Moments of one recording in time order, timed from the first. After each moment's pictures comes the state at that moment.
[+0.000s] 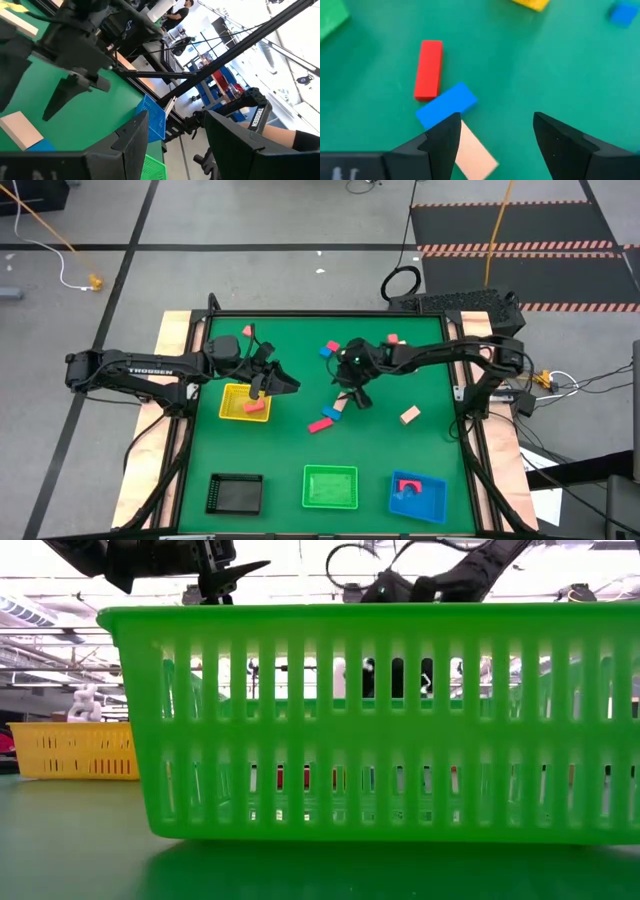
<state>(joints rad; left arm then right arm) 0.17 1.11 0.63 0.41 0.47 -0.83 -0.25 1.68 0.93 -0.10 -0.40 -0.55</state>
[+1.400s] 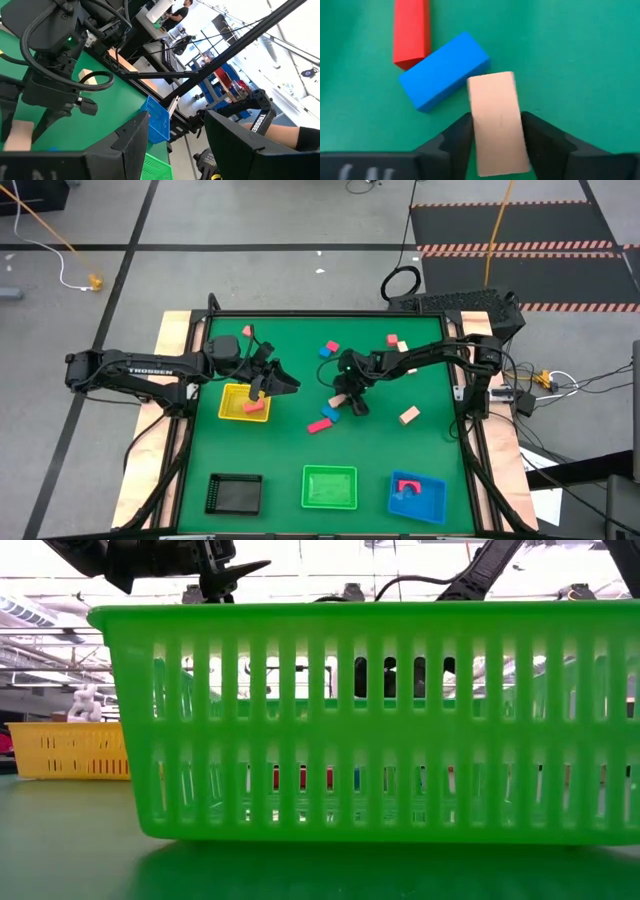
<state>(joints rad) 0.17 1.11 0.63 0.41 0.47 -0.78 -0.23 1.86 0.94 -0.14 -0.35 -0.37</state>
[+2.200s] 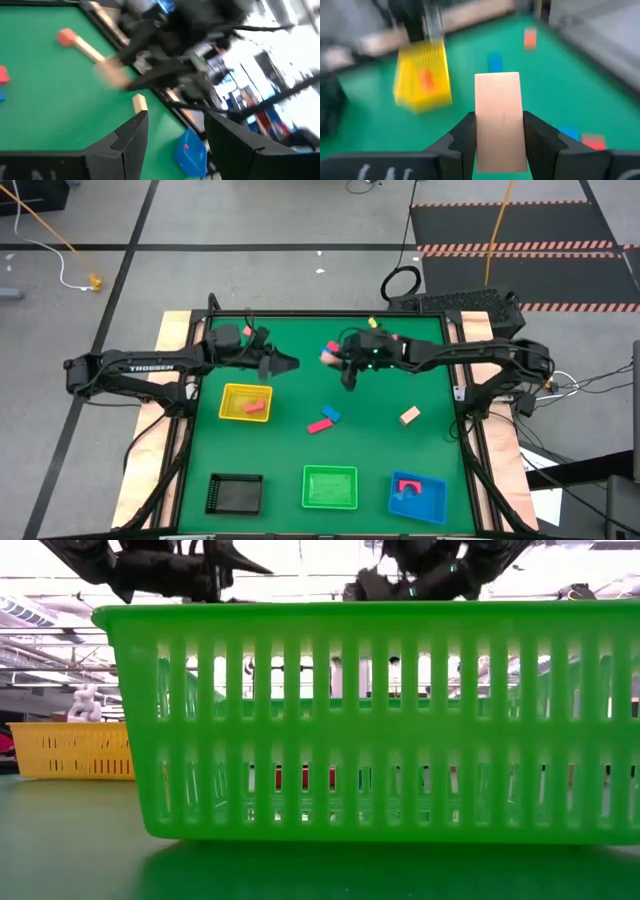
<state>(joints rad) 0.31 1.11 0.63 0.33 0.34 -0.83 -0.22 1.48 0.93 0.12 -0.02 0.21</state>
